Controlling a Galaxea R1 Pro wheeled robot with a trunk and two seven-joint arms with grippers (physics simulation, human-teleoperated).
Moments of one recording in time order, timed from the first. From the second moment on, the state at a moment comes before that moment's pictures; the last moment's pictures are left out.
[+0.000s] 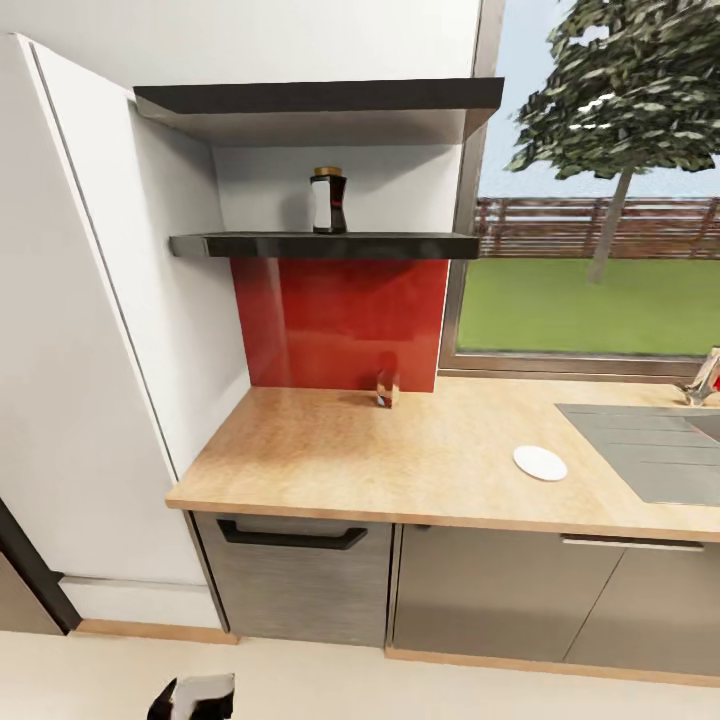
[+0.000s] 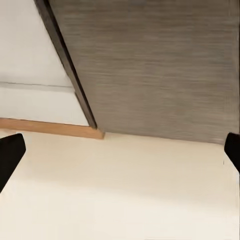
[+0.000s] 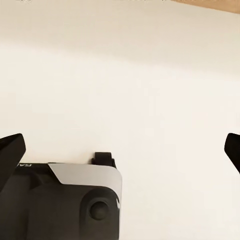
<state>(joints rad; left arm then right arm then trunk) -0.09 0.02 0.01 -0.71 -0.02 -0.27 0.12 -0.41 0.04 -0.42 -0.03 0.51 0.03 -0.14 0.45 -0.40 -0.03</state>
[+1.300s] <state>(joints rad) -0.96 -0.16 -0.14 -1.02 -0.01 0.18 0.16 -0.41 0.04 -0.42 -0.03 0.51 0.03 -0.14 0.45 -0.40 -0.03</state>
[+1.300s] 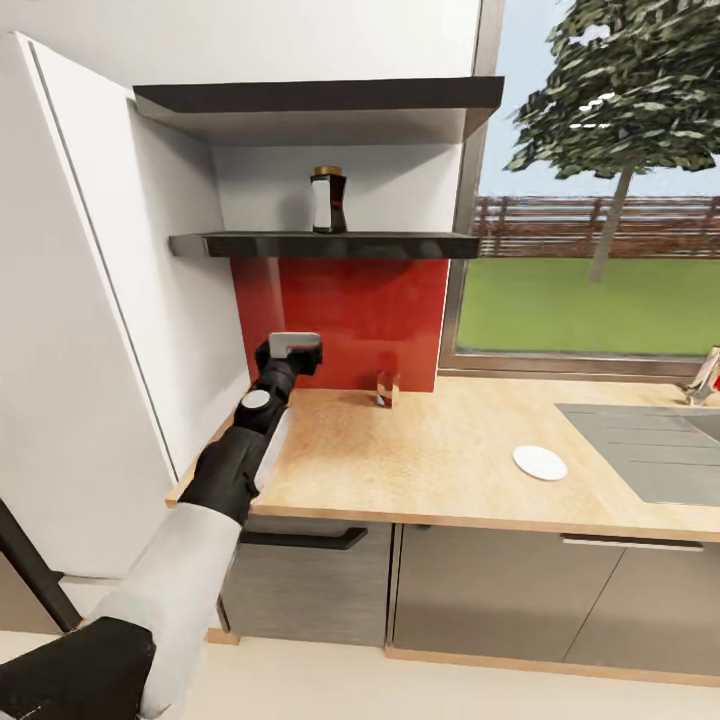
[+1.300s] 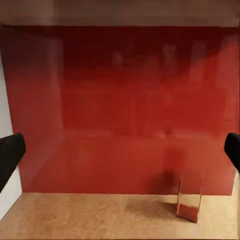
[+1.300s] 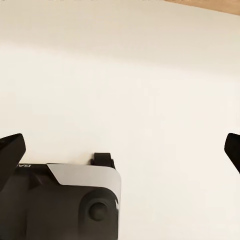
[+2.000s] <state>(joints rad) -1.51 -0.17 -0.15 -0.82 -0.01 0.47 0.33 -0.41 0.04 -0.42 -0.03 0.51 0.03 -0.14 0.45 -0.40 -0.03</state>
